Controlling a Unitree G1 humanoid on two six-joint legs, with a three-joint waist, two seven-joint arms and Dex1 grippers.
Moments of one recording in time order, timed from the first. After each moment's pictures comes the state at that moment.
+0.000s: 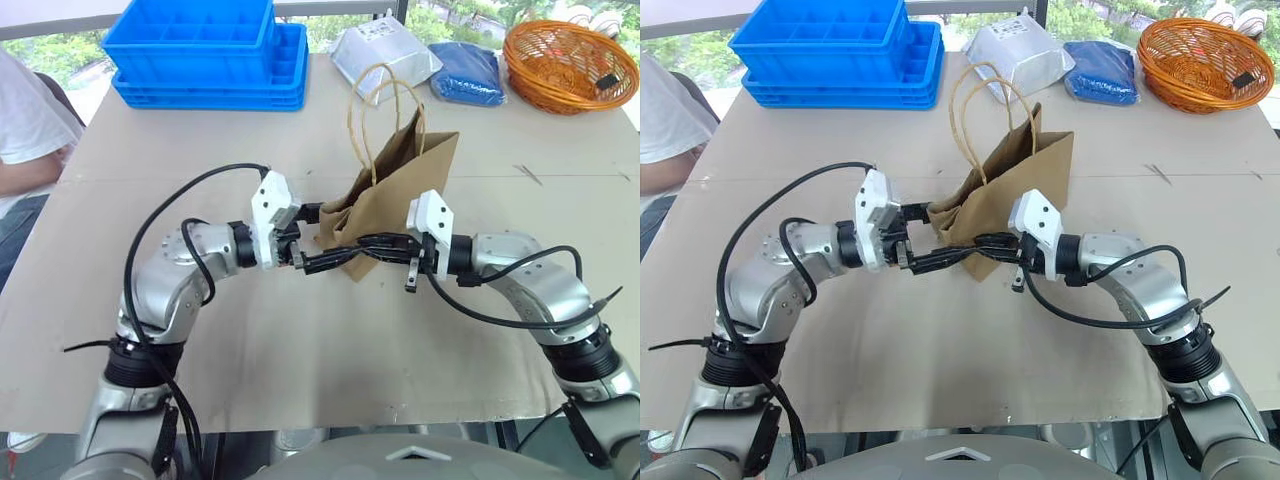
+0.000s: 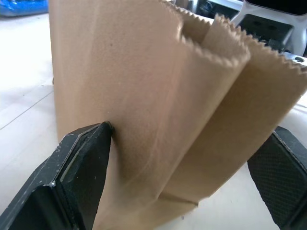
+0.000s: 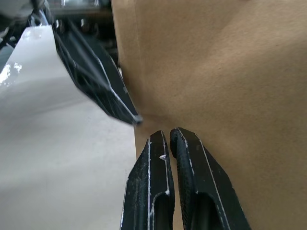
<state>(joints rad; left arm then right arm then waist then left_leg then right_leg) -0.31 0.57 -0.03 -0.37 -0.53 0.63 -0.89 -0.40 -0.49 0.29 -0.35 0.44 0.53 0.83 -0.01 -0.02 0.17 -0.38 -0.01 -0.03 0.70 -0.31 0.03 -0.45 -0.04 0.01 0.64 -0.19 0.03</state>
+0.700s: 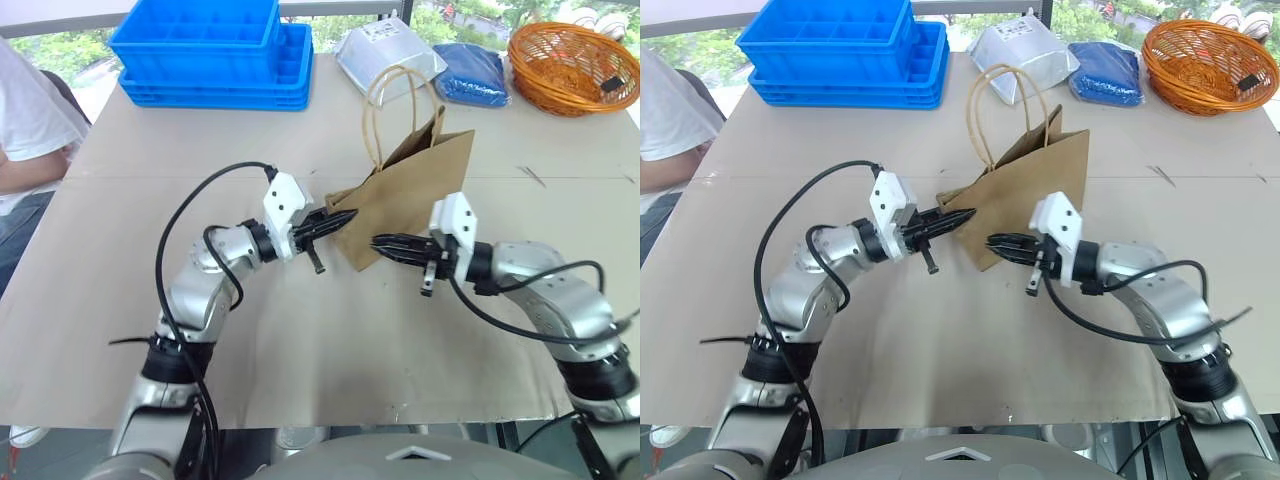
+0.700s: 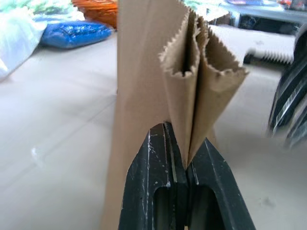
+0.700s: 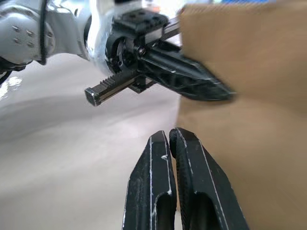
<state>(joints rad) -0.38 0.53 -0.09 -0.14 -0.38 0.28 -0.92 -0.26 -0.55 0.16 -0.48 0.48 0.56 0.80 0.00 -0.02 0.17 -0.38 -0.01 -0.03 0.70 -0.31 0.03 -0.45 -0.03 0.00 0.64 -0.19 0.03</state>
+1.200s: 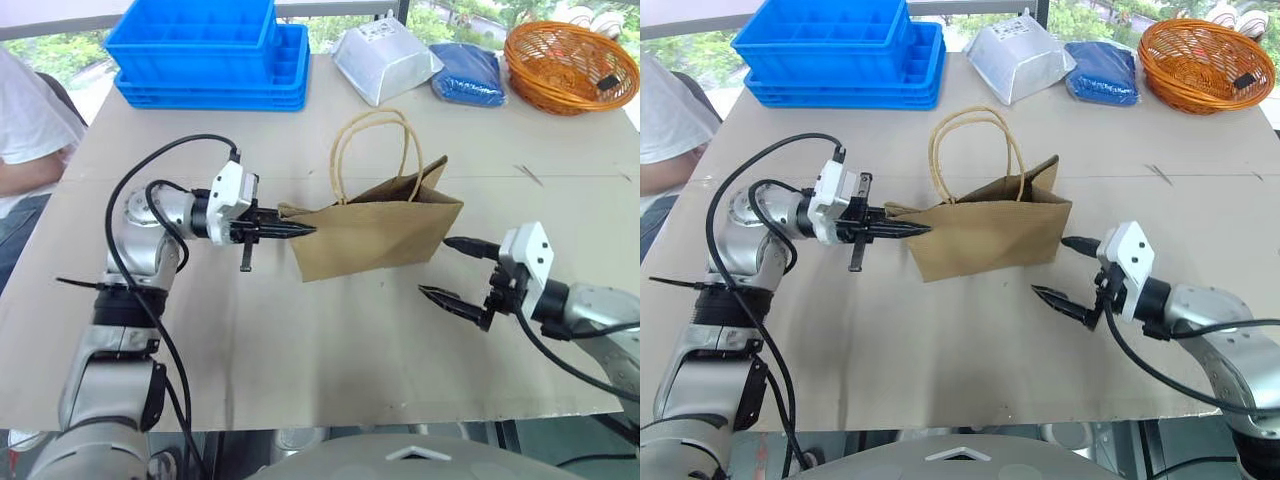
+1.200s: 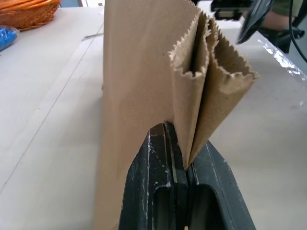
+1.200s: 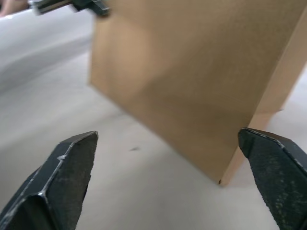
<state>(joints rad) -0.59 0.71 -0.05 0.29 -0.44 0.07 -1.56 0.08 -0.67 -0.12 -0.71 0.62 0.65 0.74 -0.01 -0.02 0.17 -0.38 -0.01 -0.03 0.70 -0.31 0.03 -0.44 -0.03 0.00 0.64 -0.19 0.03</state>
